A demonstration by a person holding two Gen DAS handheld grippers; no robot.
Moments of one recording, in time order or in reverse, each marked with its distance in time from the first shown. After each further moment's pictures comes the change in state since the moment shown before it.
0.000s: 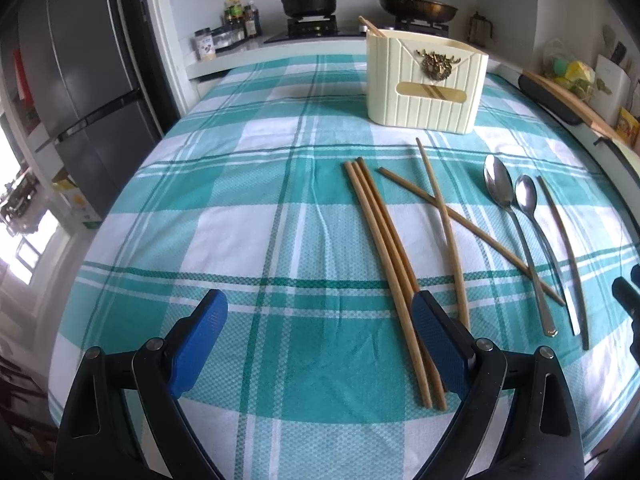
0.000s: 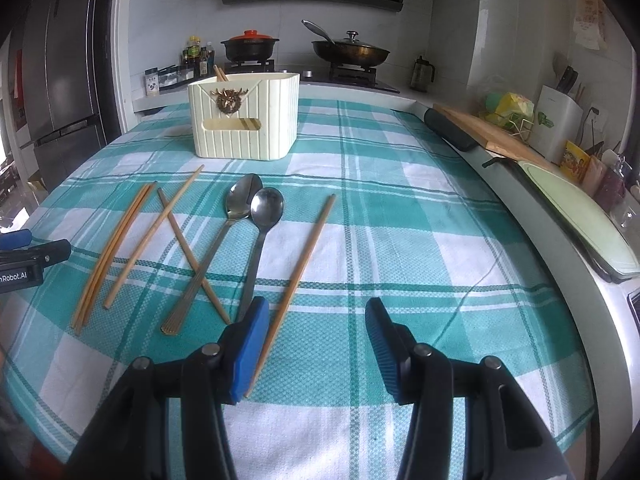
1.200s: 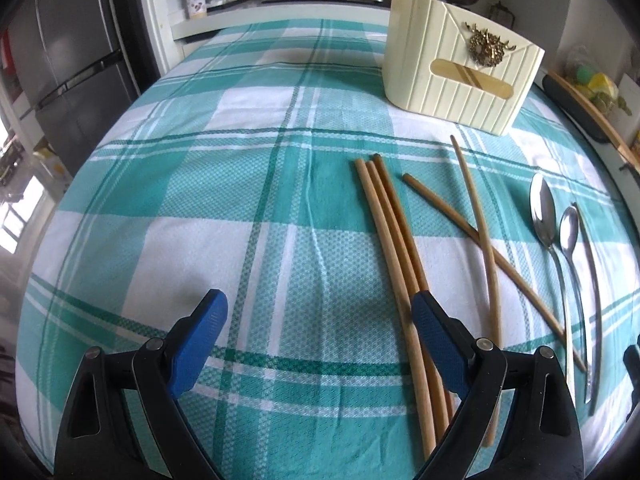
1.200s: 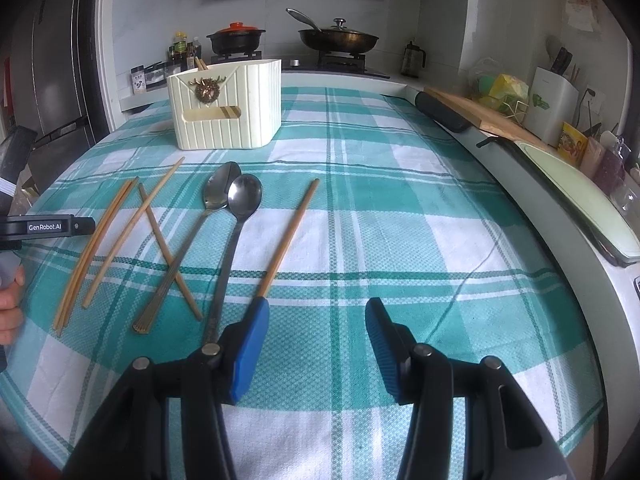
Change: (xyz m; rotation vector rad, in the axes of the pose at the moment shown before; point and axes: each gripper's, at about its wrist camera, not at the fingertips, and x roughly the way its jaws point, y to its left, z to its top) left arm 0.081 0.006 0.037 -0.067 0.125 -0.052; right arm 0.019 -0.017 -0.004 0.052 0.036 0.006
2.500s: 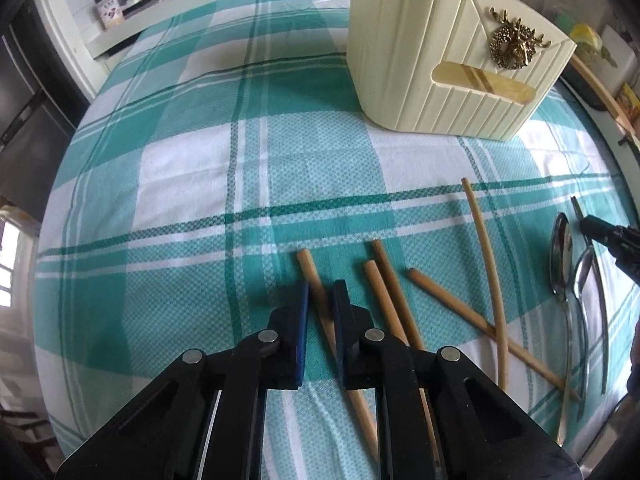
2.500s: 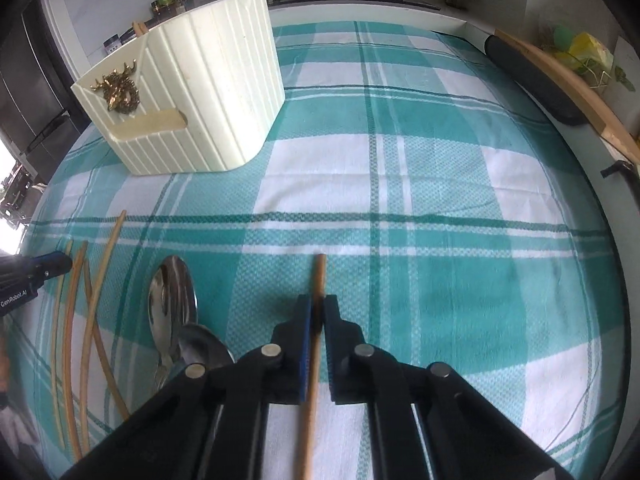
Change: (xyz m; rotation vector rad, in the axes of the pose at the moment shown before) left arm 0.053 -0.008 0.095 0.198 0.168 -0.095; right arm 0.158 0.004 0.131 0.025 0.294 0.168
